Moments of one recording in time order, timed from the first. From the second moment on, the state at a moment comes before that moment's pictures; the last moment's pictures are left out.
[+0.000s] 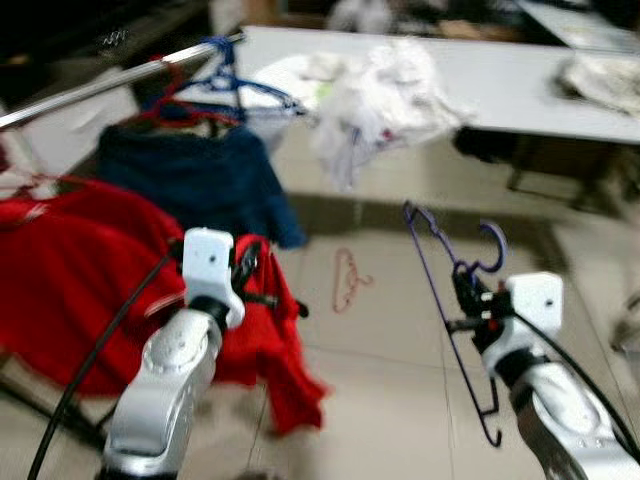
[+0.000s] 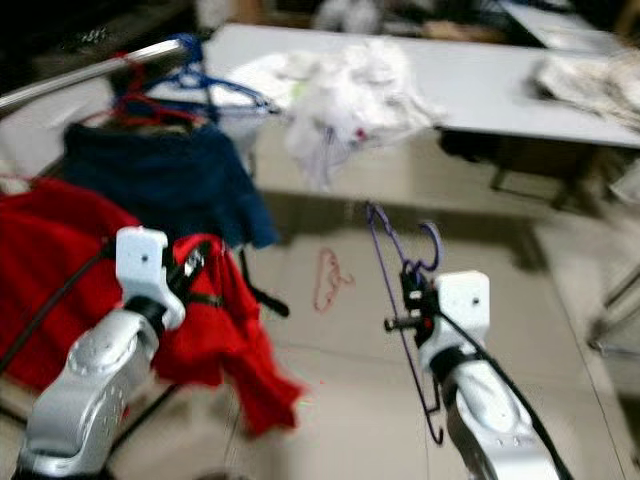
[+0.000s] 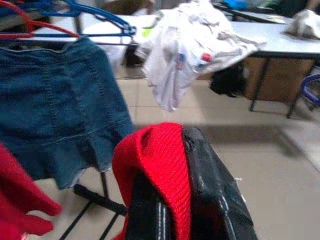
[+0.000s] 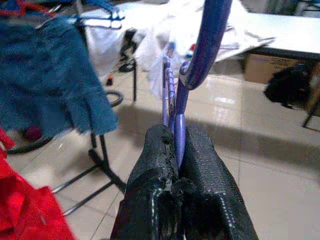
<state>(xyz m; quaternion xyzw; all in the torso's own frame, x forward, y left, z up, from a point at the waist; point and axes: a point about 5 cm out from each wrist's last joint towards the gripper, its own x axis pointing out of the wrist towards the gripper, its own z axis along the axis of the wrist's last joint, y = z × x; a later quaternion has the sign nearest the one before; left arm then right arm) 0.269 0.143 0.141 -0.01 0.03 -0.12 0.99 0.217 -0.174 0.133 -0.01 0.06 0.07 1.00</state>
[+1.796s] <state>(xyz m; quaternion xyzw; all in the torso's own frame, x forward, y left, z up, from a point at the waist) 0.318 0.183 0.181 0.09 0.03 -0.17 0.98 0.192 -0.172 0.174 0.00 0.08 0.49 0.87</state>
